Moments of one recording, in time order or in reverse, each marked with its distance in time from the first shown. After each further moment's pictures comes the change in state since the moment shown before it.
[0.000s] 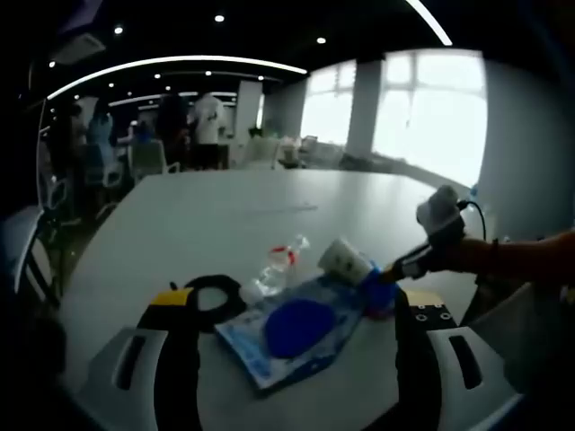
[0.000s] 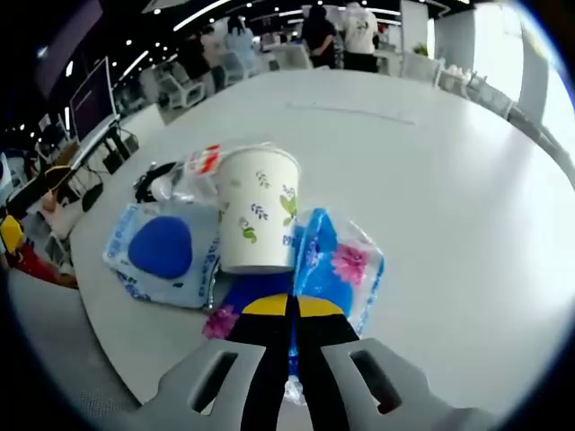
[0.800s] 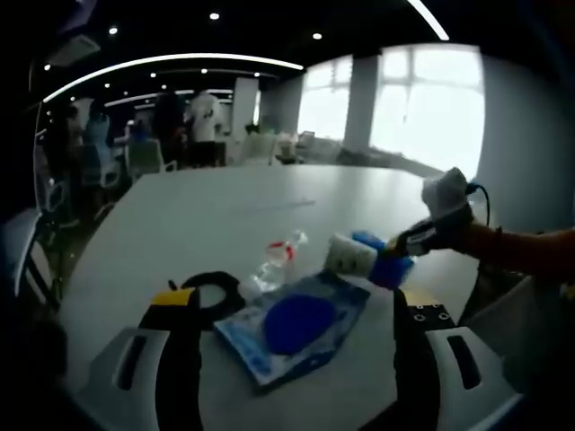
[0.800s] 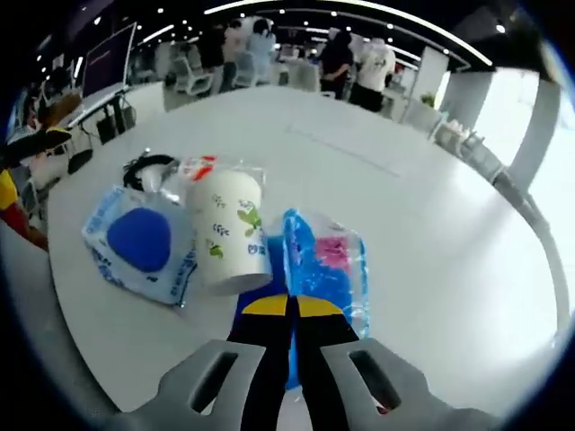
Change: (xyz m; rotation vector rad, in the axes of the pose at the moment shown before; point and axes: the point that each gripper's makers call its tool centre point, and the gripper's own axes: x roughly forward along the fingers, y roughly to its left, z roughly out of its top) left arm 0.000 -0.001 -0.004 0.013 0.023 -0.008; right arm -0.026 -0.024 0.032 -0.242 -0.085 -0.162
